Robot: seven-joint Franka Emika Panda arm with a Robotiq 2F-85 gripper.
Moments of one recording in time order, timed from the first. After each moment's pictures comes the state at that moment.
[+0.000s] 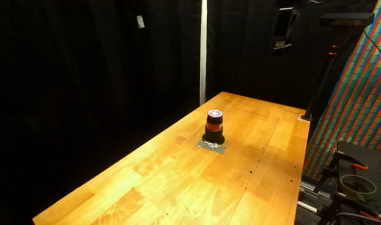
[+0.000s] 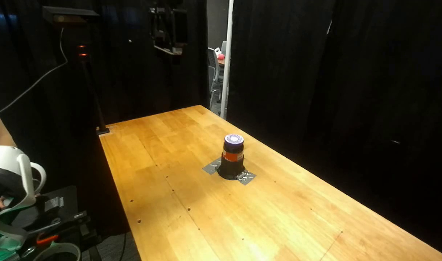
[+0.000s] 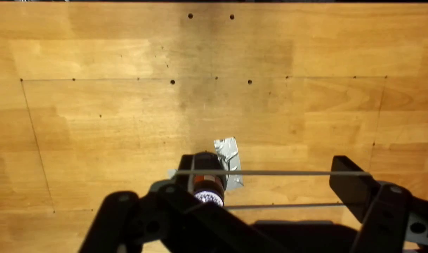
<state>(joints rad) 0.09 -0.23 0.14 -2.04 0.06 1.81 0.16</state>
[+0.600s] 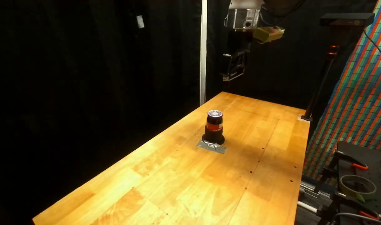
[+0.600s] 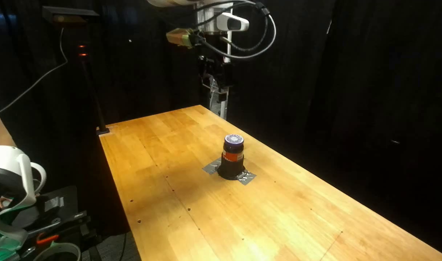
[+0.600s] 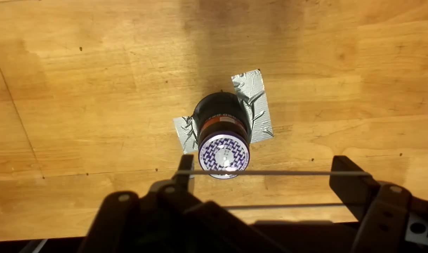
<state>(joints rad) 0.09 0.16 0.14 -1.87 -0.08 2.09 0.28</state>
